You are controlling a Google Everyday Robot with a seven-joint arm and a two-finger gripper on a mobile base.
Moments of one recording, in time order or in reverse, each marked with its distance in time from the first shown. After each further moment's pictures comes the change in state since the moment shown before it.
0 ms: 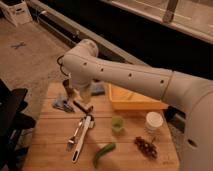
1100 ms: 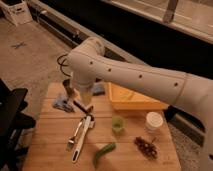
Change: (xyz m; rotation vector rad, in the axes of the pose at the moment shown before) arm -0.016 0.019 -0.025 0.016 -0.045 0.035
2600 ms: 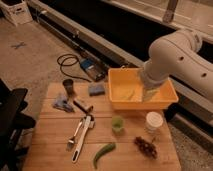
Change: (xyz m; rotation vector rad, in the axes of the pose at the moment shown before) arm 0.183 0.176 -0.146 0.091 0.217 0.518
